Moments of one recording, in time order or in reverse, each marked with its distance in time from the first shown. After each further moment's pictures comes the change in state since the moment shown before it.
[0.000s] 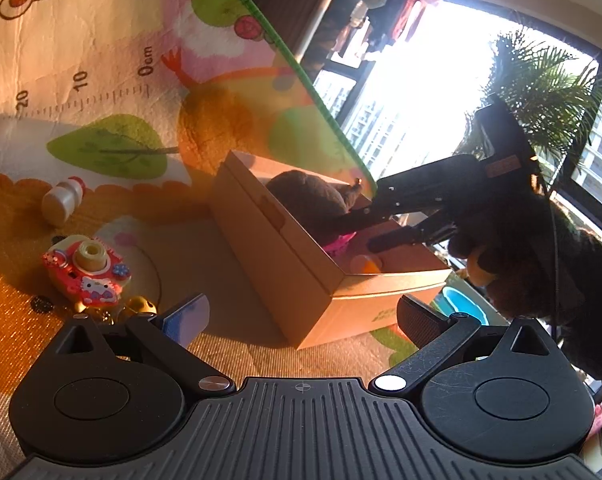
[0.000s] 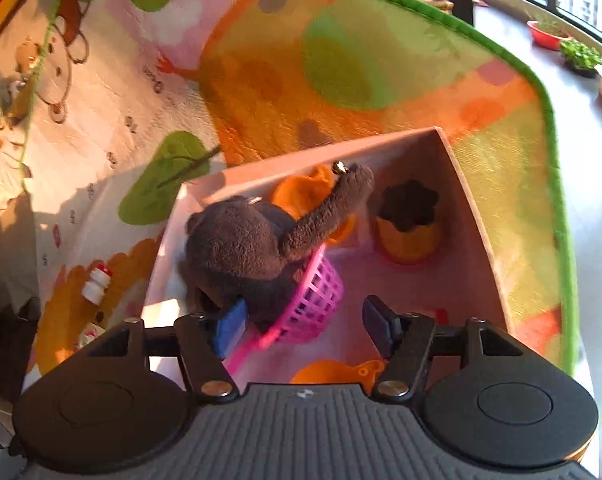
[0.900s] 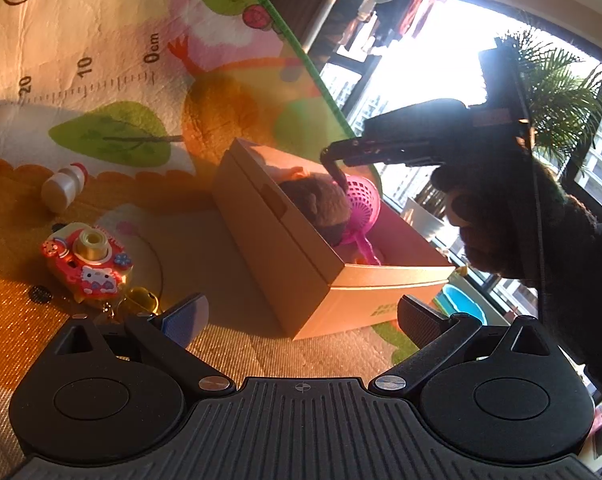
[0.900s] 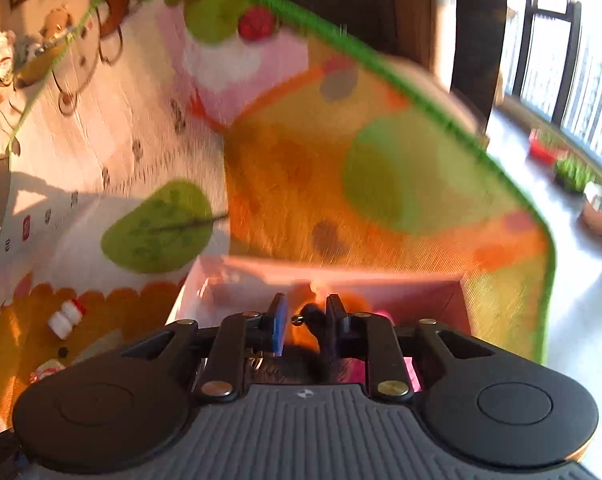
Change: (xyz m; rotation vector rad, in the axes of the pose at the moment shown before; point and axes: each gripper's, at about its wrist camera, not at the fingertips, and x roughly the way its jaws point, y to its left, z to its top) left arm 0.003 0.005 0.000 -0.030 0.021 0.002; right arm 0.011 0.043 0.035 -0.202 -0.105 -0.146
